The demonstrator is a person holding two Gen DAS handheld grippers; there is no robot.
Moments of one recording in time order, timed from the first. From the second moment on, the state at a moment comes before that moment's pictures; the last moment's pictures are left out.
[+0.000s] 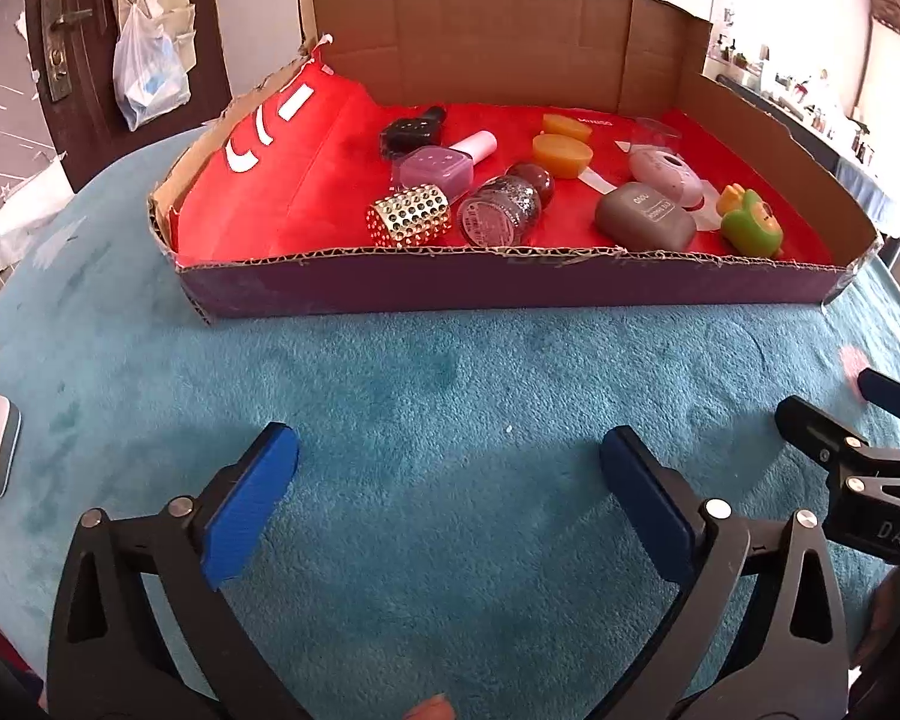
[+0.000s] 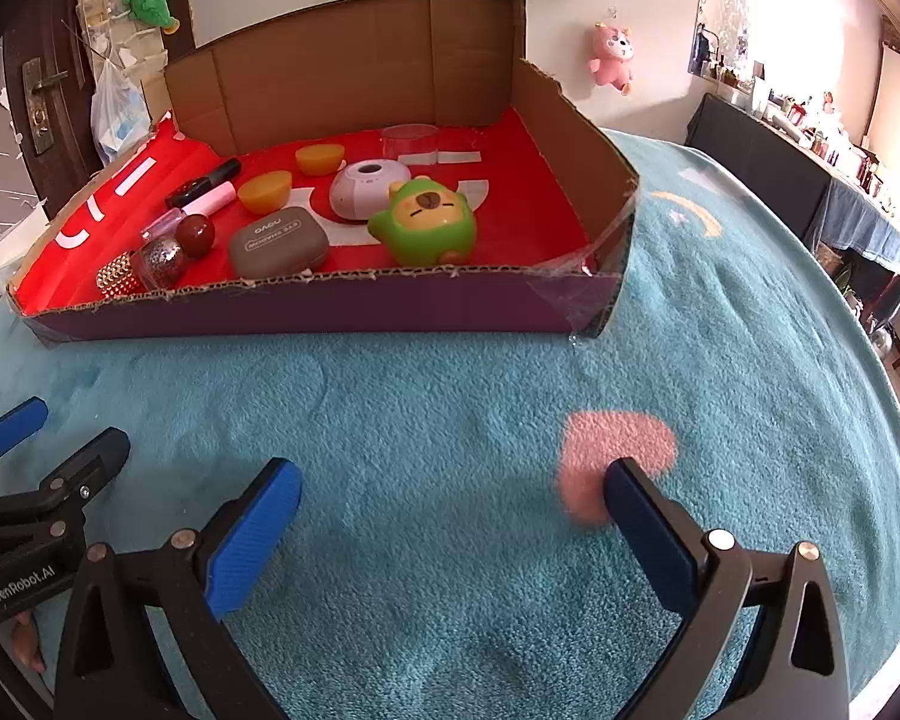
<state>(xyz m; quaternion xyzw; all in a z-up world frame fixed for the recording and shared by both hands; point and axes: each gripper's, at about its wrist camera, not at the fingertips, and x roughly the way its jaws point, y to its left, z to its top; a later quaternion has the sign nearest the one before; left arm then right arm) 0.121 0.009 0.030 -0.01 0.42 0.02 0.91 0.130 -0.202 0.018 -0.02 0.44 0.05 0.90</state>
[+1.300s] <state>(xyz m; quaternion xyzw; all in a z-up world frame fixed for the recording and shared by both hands) 0.124 0.010 0.030 -0.01 0.43 0.02 0.90 0.132 -0.201 0.019 -0.03 0.44 0.05 0.90</state>
